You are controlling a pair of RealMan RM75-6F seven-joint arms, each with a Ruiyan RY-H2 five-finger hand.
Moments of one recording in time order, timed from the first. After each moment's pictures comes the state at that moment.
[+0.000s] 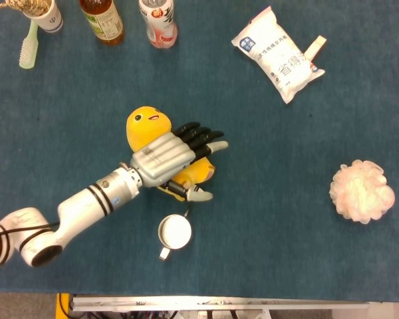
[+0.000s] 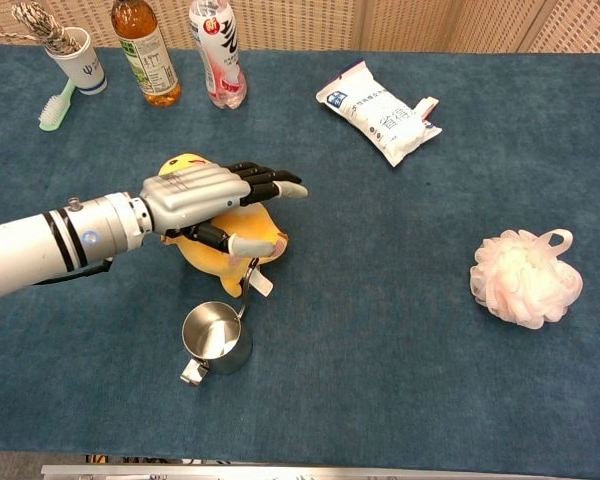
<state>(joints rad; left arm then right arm) -0.82 -1.52 0.02 -1.47 1.57 0.86 -0.10 -0.03 -0.99 0.10 -1.66 -1.45 1.59 0.02</state>
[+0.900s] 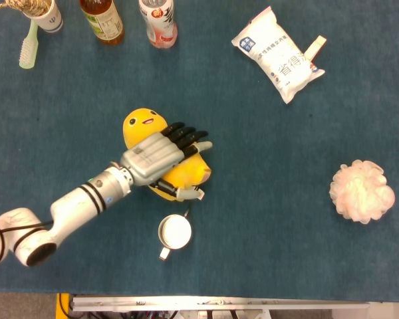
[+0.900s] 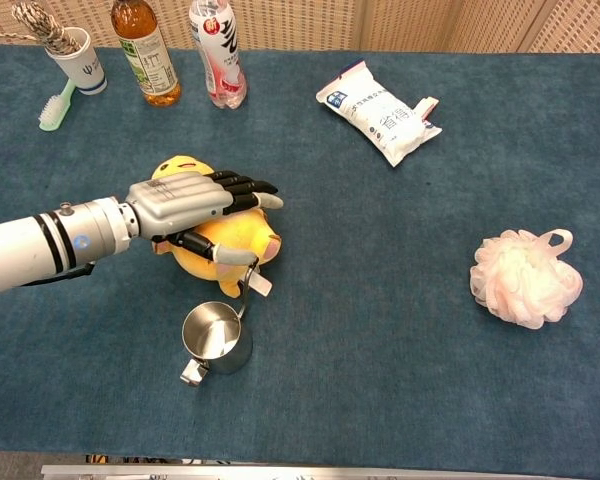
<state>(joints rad) -0.81 -1.49 0.05 -1.47 1.51 0.81 0.01 -0.03 -1.00 0.10 -1.64 -1.44 1.58 0.03</state>
